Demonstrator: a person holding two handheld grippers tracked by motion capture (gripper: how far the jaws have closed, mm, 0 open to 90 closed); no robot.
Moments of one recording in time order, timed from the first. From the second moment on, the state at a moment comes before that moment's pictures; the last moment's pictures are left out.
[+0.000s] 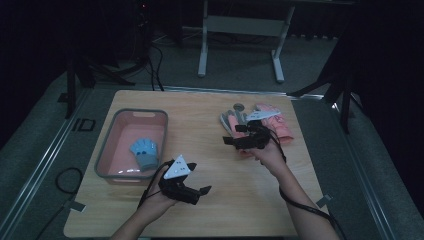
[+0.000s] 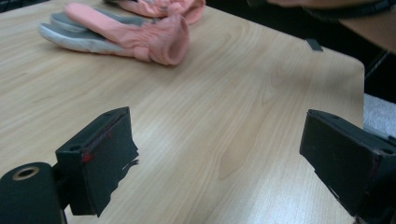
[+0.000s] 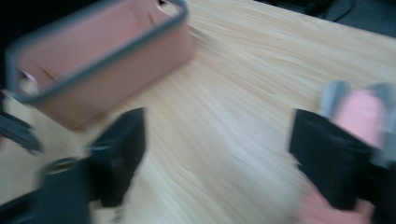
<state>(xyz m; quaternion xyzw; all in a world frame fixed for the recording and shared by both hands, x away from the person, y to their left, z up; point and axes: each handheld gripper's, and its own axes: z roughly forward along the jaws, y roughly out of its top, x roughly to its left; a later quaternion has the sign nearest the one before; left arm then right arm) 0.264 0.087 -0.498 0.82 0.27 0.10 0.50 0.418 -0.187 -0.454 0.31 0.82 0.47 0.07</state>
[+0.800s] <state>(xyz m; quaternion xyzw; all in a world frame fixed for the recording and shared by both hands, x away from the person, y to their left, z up) 0.248 0.078 -0.549 0.81 0.28 0.11 0.50 0.491 -0.233 -0.509 0.38 0.83 0.39 0.15</state>
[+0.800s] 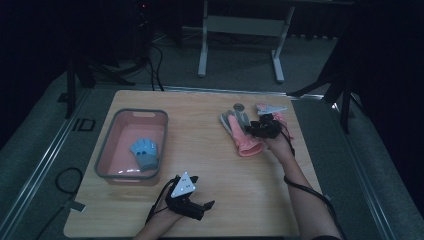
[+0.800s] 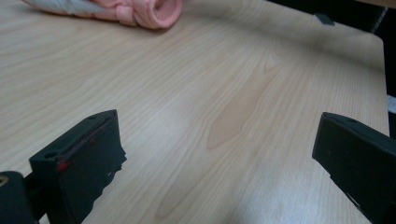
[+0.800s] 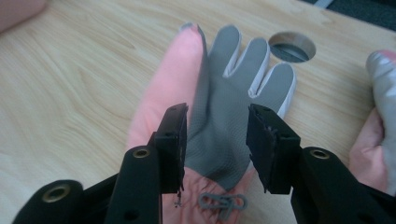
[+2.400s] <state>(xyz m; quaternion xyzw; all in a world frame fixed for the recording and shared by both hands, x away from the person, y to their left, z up) 0.246 0.078 -0.556 0.81 0.28 0.16 0.49 0.369 -0.171 -0.496 0.57 0.70 0.40 0.18</state>
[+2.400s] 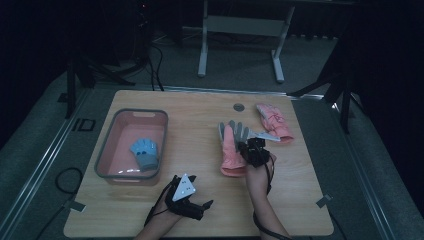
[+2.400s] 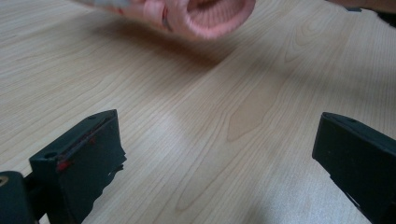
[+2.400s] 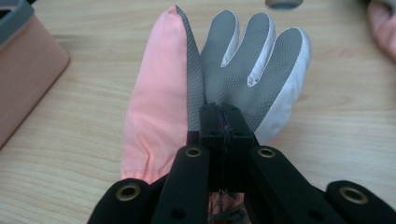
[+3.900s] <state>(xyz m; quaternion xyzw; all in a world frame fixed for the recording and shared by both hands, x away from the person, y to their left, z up) 0.247 0.081 -0.557 0.81 0.29 0.16 0.48 0.403 -0.304 -0.464 0.45 0.76 0.40 0.24</state>
